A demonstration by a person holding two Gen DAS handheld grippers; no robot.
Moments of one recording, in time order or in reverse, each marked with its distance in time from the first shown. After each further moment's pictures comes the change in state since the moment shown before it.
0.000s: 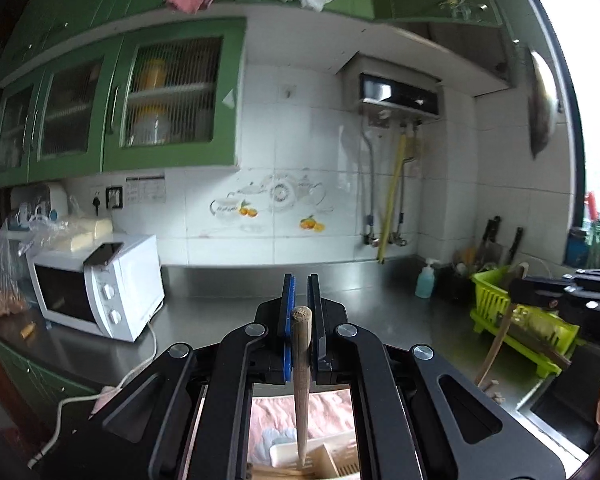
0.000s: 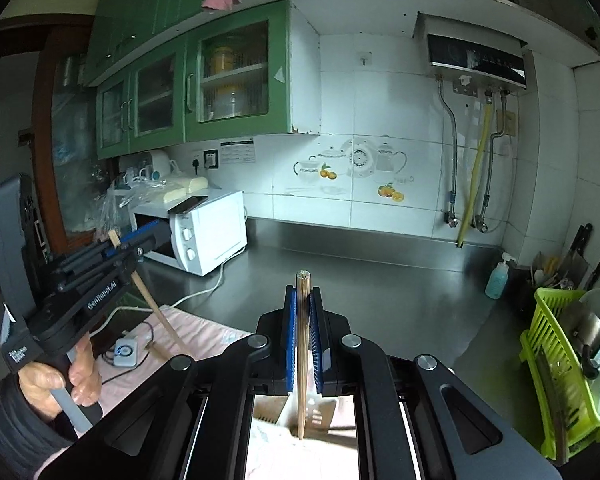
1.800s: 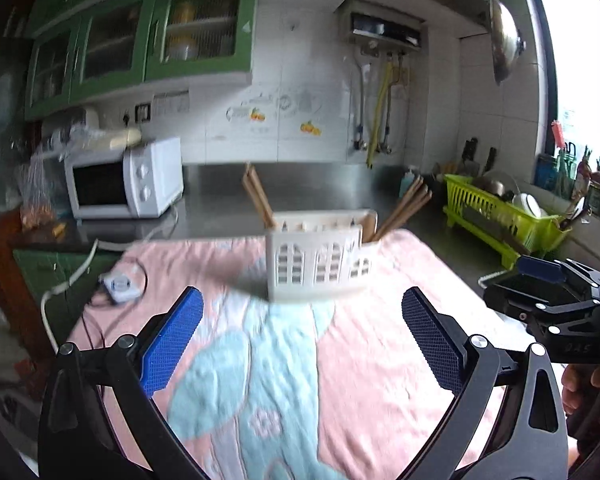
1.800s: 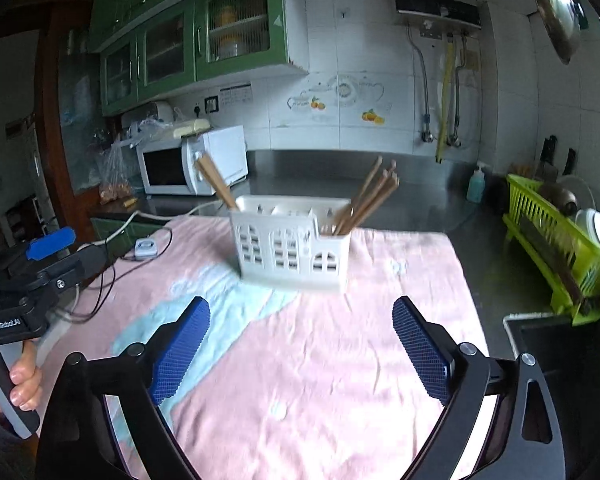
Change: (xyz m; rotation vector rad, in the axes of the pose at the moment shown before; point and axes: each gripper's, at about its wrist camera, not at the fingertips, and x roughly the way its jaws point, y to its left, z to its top) left arm -0.217 -0.024 -0.173 -0.036 0.251 0.022; right arm -0.128 0.058 -0.223 0.068 0.121 -0.045
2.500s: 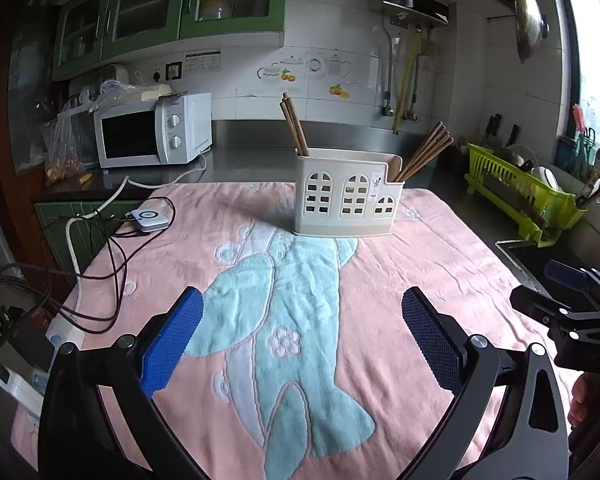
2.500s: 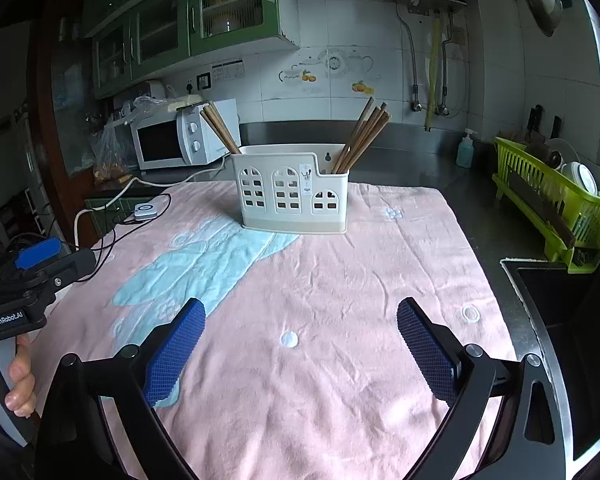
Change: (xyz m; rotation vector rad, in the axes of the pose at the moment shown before) left arm -0.021 0.013 -0.060 -0.050 0.097 0.078; right arm -0.013 0.017 -0.062 0.035 0.070 -0.033
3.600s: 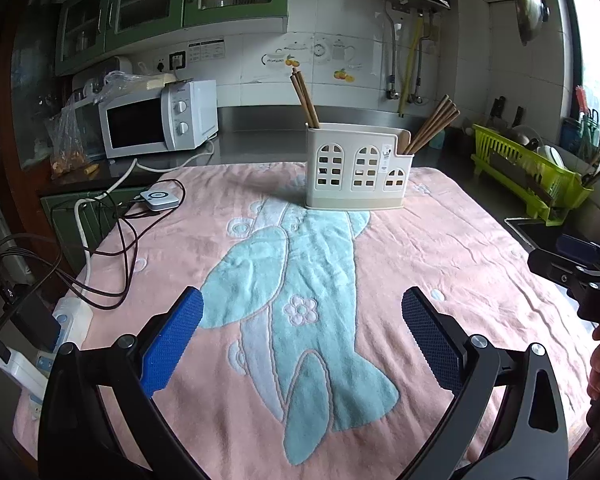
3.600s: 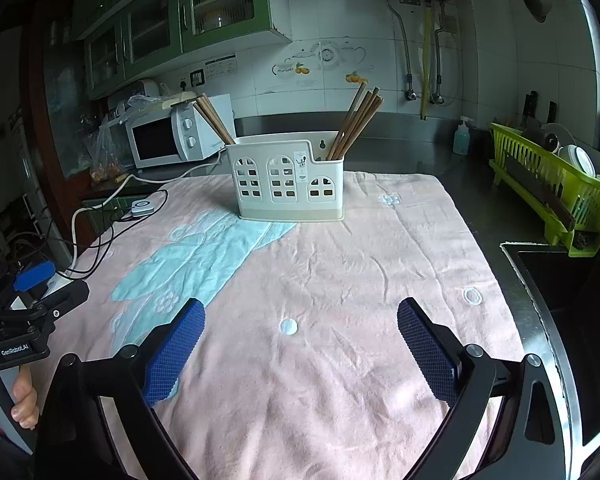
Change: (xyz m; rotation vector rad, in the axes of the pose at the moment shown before) left arm 0.000 0.010 -0.028 0.025 0.039 0.031; right arm 0.001 -0.003 -0.011 0.025 0.016 -0.009
